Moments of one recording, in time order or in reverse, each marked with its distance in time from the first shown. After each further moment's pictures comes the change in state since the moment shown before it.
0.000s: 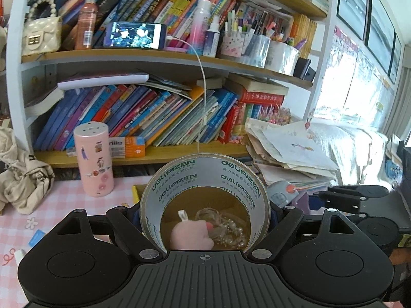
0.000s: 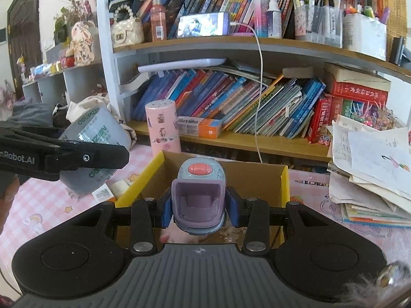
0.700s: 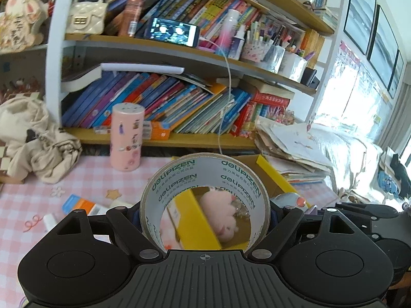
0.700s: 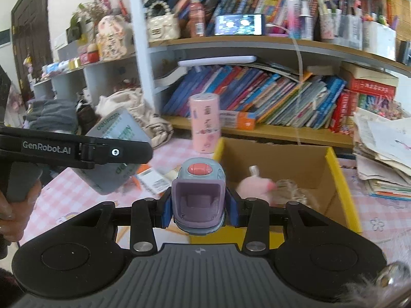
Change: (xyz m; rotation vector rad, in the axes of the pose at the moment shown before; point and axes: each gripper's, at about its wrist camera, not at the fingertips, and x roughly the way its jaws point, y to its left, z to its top) left arm -0.072 0.063 -0.037 -0.078 -0.003 -0.028; right arm -0.030 0.114 -0.023 0.039 -0.013 -0.005
